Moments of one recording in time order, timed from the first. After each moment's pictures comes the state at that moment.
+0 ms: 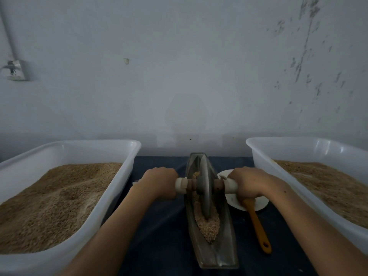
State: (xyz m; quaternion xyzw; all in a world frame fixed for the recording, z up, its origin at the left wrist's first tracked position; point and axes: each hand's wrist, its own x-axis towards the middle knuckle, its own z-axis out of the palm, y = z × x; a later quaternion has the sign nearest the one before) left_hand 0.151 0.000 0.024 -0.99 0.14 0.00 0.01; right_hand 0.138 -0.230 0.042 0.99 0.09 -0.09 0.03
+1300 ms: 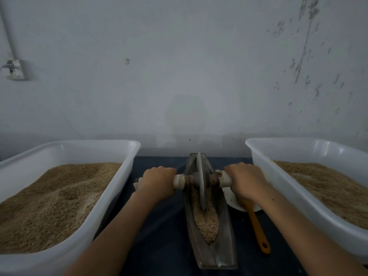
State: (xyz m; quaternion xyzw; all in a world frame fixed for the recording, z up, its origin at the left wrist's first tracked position) left_hand 0.157 0.005 0.007 -0.98 0.15 -0.14 -0.01; right_hand 0.146 -0.224 0.023 0.99 0.07 0.11 0.07
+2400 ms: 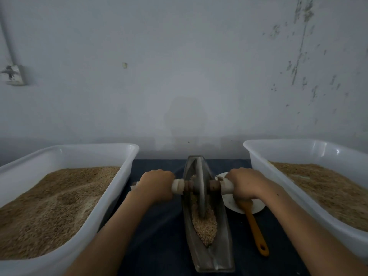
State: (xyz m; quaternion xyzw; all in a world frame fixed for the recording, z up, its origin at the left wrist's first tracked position) left_hand 0.153 0.002 0.020 -0.99 0.14 -0.05 0.02; right_hand 0.139 -0.230 0.041 1.00 0.08 -0.04 0.04
